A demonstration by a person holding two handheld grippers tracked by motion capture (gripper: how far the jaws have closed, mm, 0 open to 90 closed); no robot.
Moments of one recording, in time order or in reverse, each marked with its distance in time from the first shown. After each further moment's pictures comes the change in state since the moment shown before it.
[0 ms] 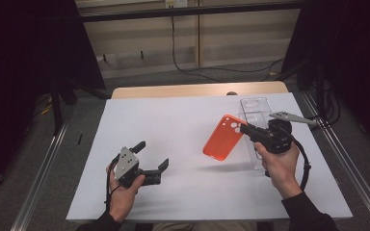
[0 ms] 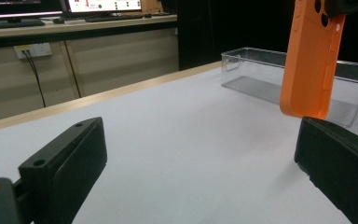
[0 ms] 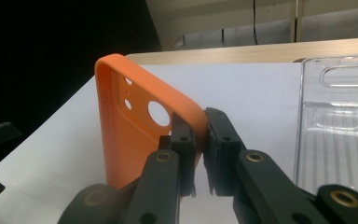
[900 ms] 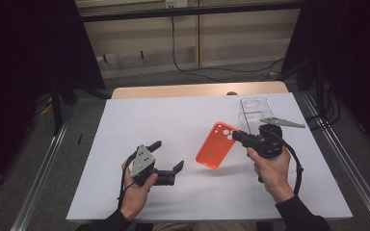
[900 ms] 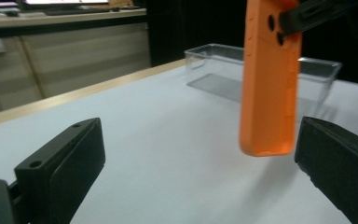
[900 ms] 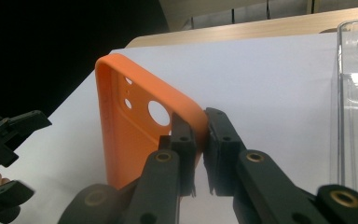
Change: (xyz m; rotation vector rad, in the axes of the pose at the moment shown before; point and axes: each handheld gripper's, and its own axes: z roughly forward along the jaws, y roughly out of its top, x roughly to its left) left arm -0.025 0.007 0.027 0.018 -0.122 -0.003; right arm 0.012 -0.015 0.011 0.067 0.036 0.035
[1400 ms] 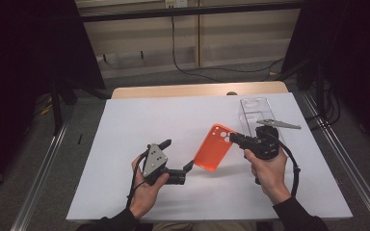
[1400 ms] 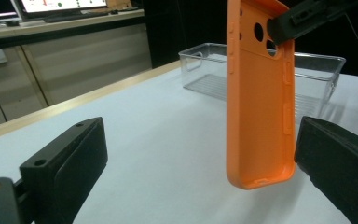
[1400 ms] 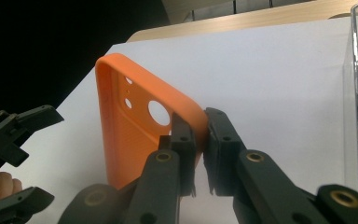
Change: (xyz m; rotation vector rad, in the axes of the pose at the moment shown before) left arm -0.014 0.004 0.020 0.009 0.023 0.056; right arm 0.003 -0.006 0.007 0.024 0.004 0.027
